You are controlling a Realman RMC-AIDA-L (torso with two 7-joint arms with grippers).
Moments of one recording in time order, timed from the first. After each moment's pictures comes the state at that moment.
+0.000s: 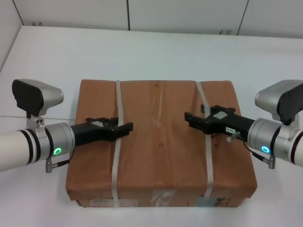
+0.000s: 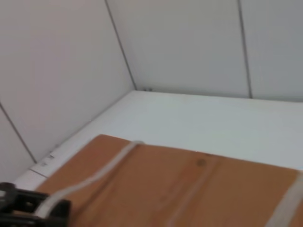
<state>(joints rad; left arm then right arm) -0.57 -2.04 1.47 0.23 1.12 0.83 -1.30 0.74 2.08 -0.22 0.08 -2.08 -0.80 0.96</state>
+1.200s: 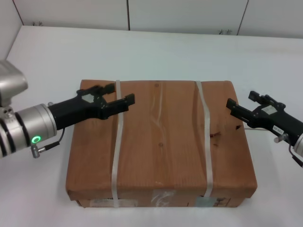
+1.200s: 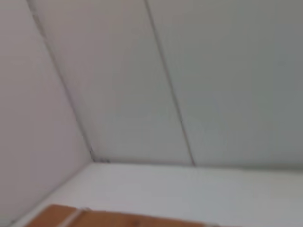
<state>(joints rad) -0.42 -2.01 1.36 0.45 1.10 1.12 -1.20 0.54 2.08 -0.01 -0.08 -2.07 -1.10 0.83</state>
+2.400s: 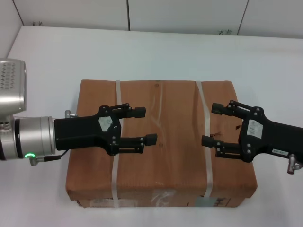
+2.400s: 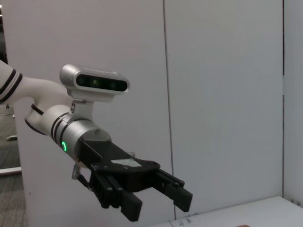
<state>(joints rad) -0.47 -1.96 1.38 0.44 1.27 1.46 -1.09 0.57 2.07 -0.30 -0.35 -2.22 -1.67 0.84</state>
